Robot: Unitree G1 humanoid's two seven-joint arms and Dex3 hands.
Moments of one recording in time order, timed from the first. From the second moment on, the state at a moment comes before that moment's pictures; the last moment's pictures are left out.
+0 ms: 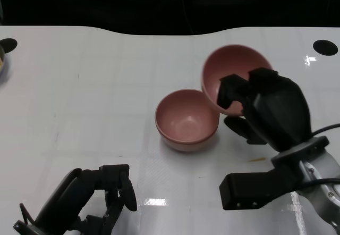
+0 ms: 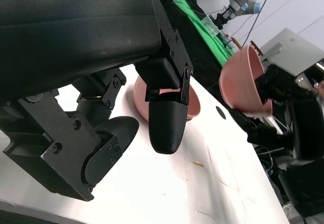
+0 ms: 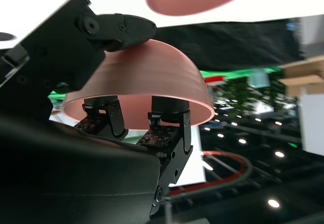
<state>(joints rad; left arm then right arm) 0.03 0.25 -0.13 0.38 0.15 -0.83 -0.16 -0.45 -0.26 0.43 0.35 -0.93 -0.25 -0.59</state>
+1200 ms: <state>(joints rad) 0.02 0.24 -0.15 0.37 0.20 -0.81 -0.17 -0.65 -0.12 0.53 0.71 -0.82 -0.40 -0.35</state>
